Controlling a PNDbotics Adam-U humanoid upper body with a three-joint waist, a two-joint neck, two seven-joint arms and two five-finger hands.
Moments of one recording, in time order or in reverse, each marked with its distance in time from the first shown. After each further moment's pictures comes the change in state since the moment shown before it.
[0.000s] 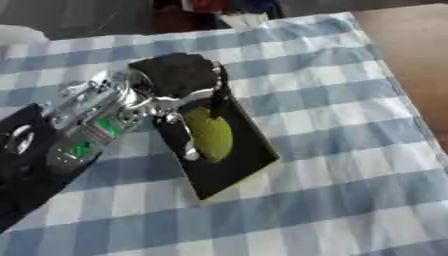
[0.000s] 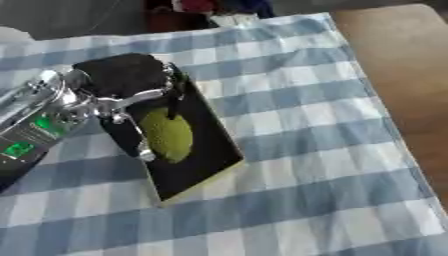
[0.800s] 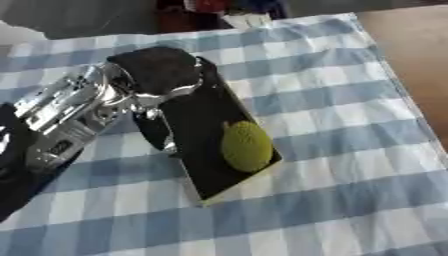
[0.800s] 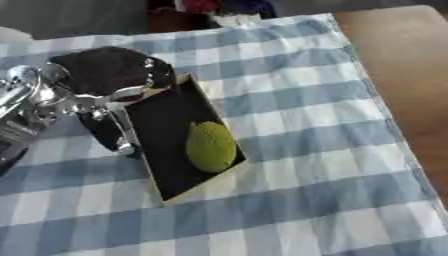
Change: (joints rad) left arm 0.044 0.058 0.082 -0.076 -0.047 -0.026 -0.036; right arm 0.004 0.000 0.000 0.000 0.003 0.000 0.000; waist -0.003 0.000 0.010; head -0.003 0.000
